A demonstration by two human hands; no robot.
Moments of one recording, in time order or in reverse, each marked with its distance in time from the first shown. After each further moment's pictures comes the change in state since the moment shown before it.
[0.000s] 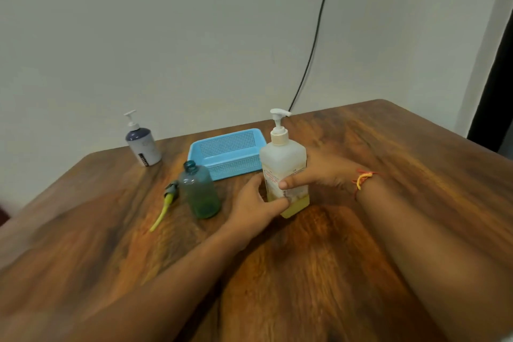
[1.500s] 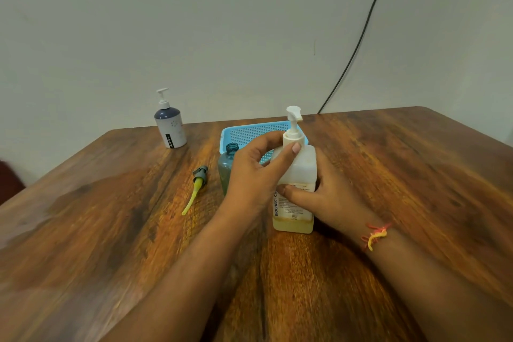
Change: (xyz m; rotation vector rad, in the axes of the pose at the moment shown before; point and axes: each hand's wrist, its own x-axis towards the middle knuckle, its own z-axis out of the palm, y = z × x) left_hand -0.016 0.021 -0.064 -0.424 0.216 0.268; right_hand 0.021 0.017 0.103 -0.120 0.402 -0.157
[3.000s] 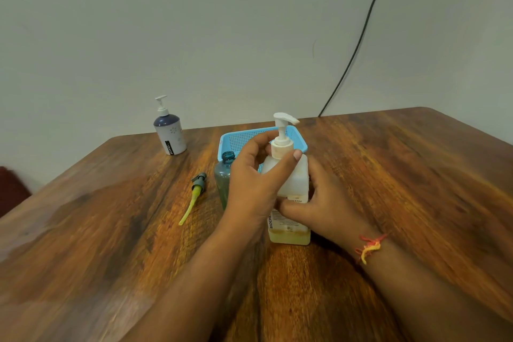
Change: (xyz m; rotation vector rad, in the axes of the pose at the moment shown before) left_hand 0.002 -0.005 0.011 -0.054 0.094 -0.021; right_hand -0.001 -0.001 0.001 -0.067 0.024 -0.050
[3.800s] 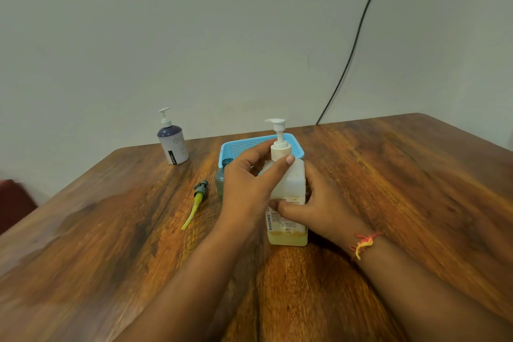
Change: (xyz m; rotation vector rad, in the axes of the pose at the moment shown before) left_hand -0.007 0.016 -0.002 0.081 0.007 0.013; right_hand -0.002 -0.002 -0.004 -0.006 -0.012 0.021
